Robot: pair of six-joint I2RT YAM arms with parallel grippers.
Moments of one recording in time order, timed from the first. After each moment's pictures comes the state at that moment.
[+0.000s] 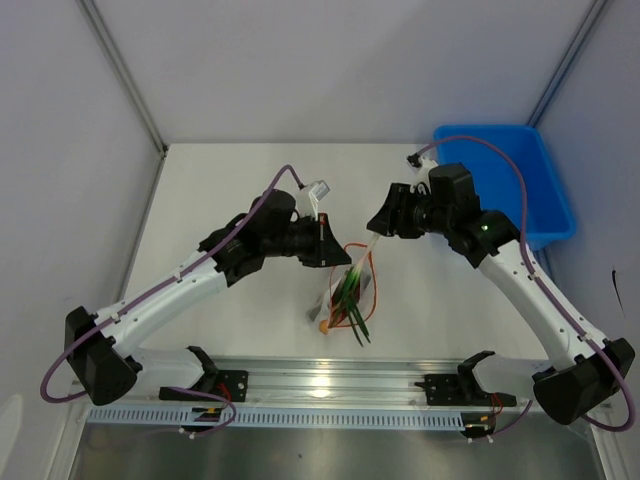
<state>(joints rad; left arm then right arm) -0.78 1.25 1.13 -0.38 0.39 -0.70 0.49 1.21 1.29 -0.64 -0.27 0.50</state>
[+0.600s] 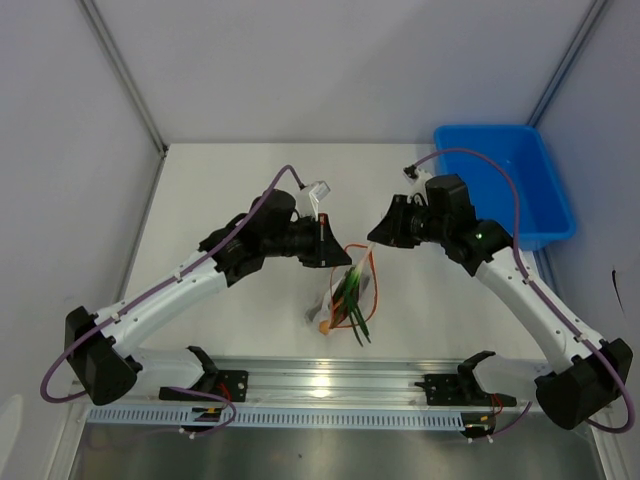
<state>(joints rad) -0.78 1.25 1.13 -0.38 0.40 -0.70 0.49 1.19 1.17 -0.55 -0.34 0.54</state>
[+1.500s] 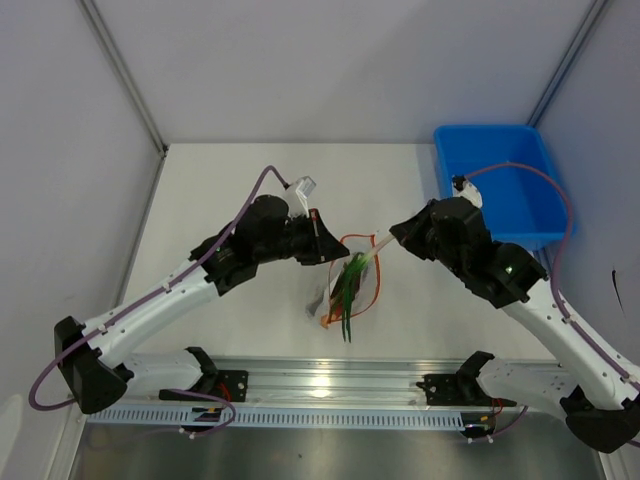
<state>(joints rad) -0.82 1.17 1.10 -0.33 0.23 -0.83 0.71 1.00 1.24 -0.75 0.28 0.99</state>
